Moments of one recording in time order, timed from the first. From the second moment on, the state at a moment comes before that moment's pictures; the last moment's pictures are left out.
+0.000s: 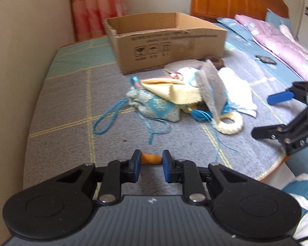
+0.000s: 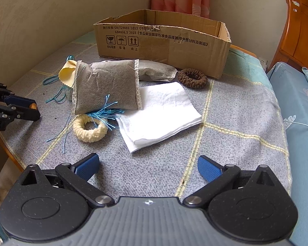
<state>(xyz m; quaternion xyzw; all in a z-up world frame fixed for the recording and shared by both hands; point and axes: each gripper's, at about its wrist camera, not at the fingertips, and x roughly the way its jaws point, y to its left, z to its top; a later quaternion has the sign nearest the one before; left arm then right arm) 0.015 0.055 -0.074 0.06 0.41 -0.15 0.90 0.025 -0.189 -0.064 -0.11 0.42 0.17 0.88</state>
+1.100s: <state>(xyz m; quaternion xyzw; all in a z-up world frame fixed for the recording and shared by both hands) 0.024 0.061 -0.075 0.03 0.40 -0.13 0.91 0.084 -0.128 -0.047 -0.11 0.38 0.27 0.88</state>
